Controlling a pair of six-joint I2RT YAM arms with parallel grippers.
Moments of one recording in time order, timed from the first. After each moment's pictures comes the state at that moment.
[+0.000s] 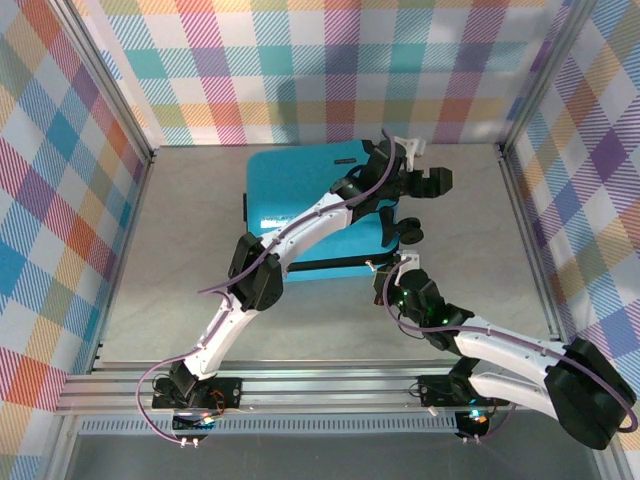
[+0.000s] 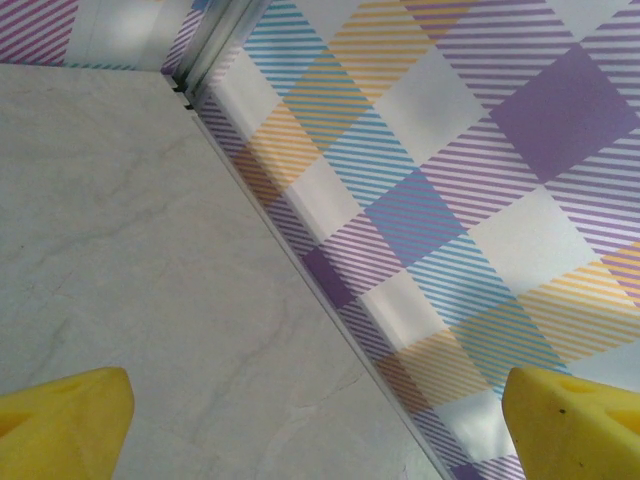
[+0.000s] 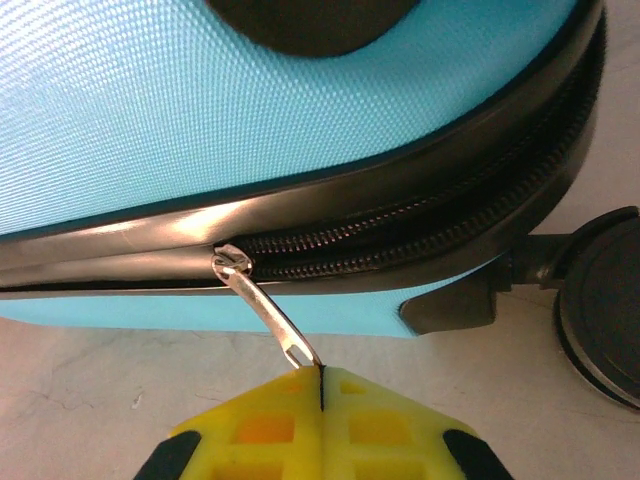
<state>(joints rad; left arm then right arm) -0.84 2.43 2.39 -0.24 0.24 -0.64 0.75 1.00 0.27 0.22 0.20 0.62</state>
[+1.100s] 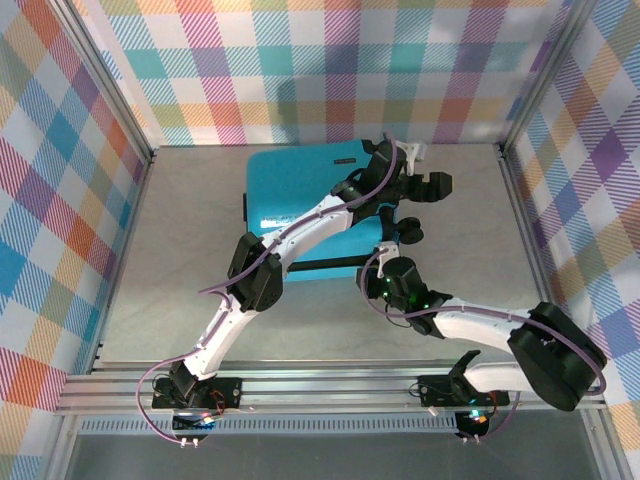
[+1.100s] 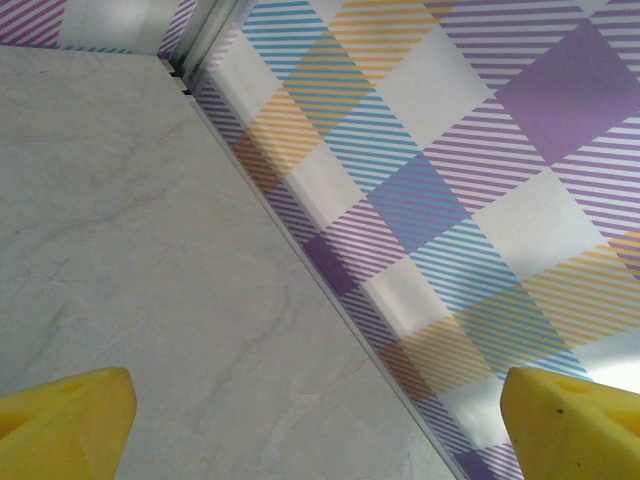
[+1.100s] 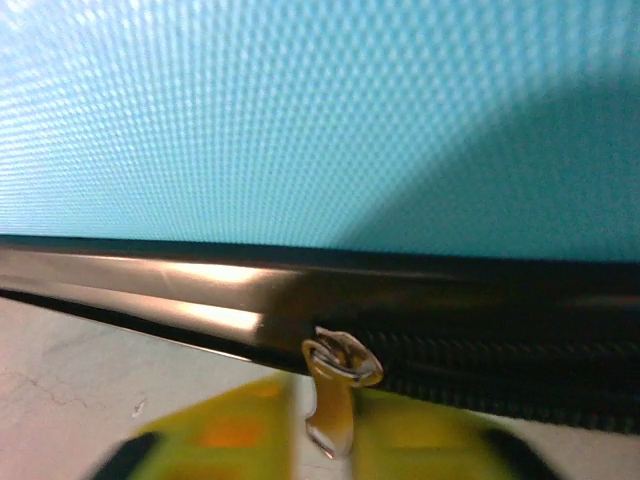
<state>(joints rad) -0.84 2.42 2.34 -0.22 0.25 -0.63 0.76 1.27 0.39 0.33 0.12 0.52</state>
